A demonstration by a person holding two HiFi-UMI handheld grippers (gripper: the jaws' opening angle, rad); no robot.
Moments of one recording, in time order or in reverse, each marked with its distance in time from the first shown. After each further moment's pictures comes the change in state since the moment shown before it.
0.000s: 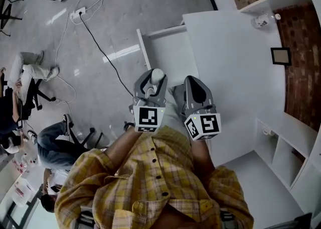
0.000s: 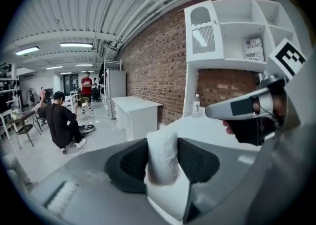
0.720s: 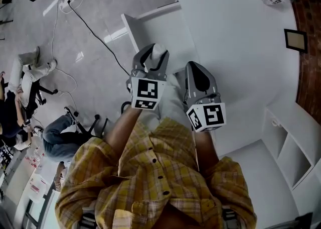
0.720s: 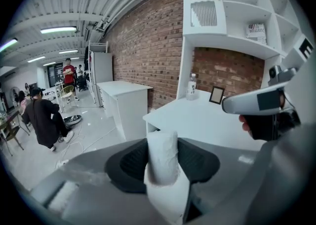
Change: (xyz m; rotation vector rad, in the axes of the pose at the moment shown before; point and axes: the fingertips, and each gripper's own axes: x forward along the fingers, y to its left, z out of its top) left arm 0.105 -0.013 -0.049 0.037 0.186 -0.129; right arm 0.028 -0.060 -0.046 0.083 0.063 -0.037
